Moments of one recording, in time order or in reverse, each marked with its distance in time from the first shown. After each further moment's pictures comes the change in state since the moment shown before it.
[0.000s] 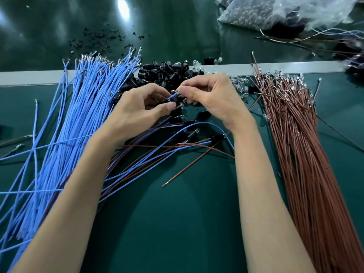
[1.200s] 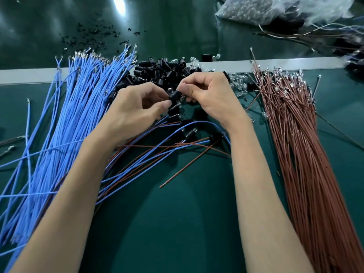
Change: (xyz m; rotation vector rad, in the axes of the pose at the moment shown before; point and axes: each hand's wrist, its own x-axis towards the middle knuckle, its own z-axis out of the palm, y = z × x) left_hand -0.001 0.005 0.002 0.066 0.032 0.001; right_hand 0.004 0.010 0.003 -0.048 0.041 -0.012
